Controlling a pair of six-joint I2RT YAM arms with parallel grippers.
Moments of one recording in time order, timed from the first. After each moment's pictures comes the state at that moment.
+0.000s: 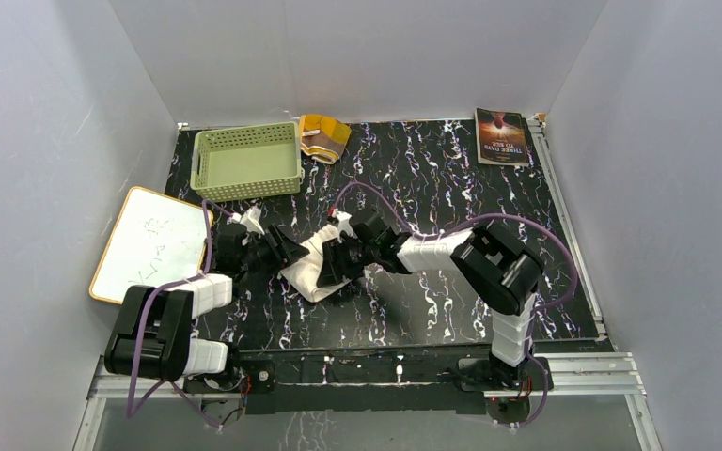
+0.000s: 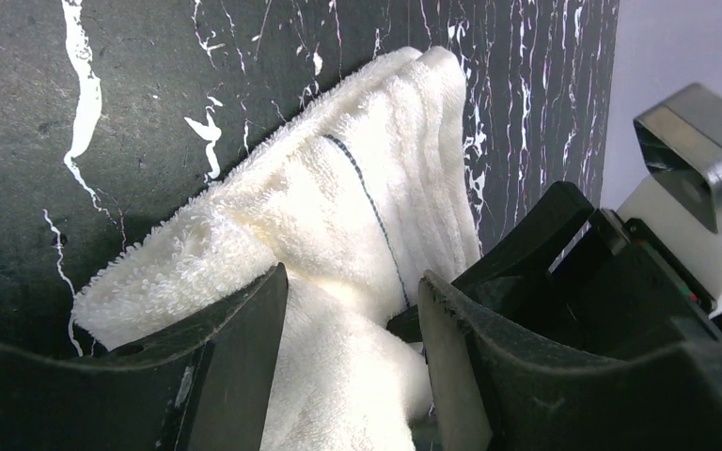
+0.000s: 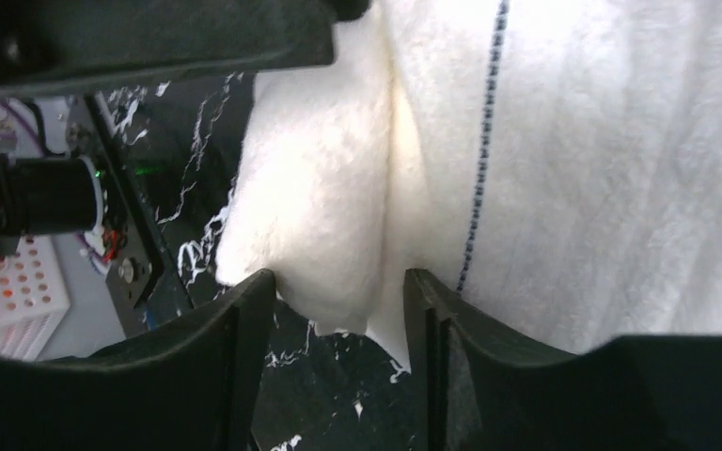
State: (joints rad) left arm -0.14 1.33 0.33 0.40 0.48 -0.72; right arm 0.82 1.90 1.02 0.18 -0.51 0.46
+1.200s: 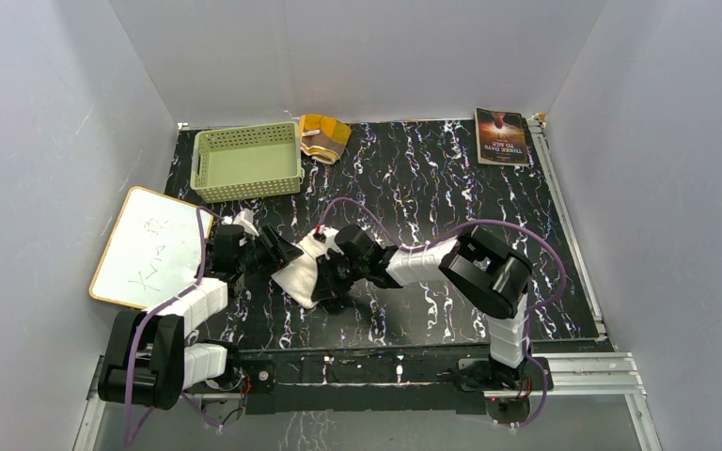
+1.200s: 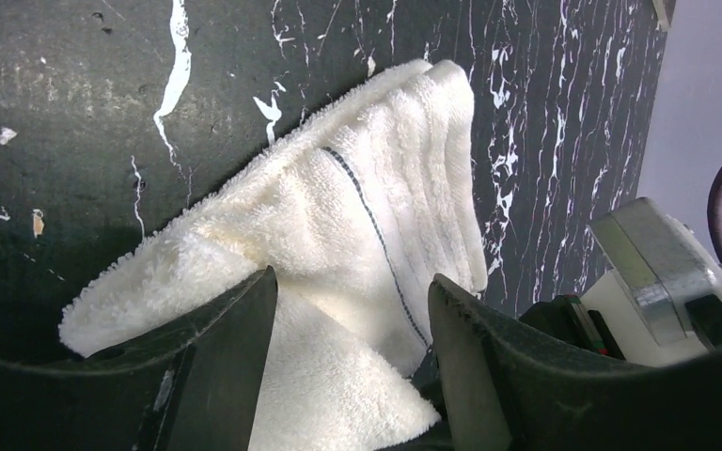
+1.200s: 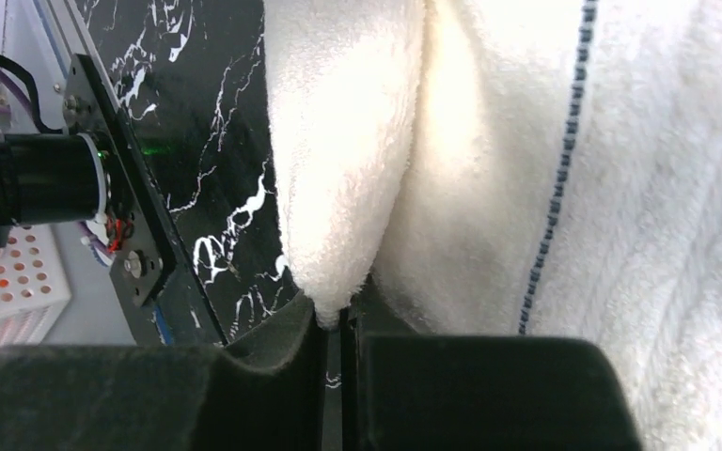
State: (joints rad) left arm -0.13 1.20 0.34 0.20 0.37 -0.73; right arm 0.94 1.92 0.99 0.26 -0.46 0.56
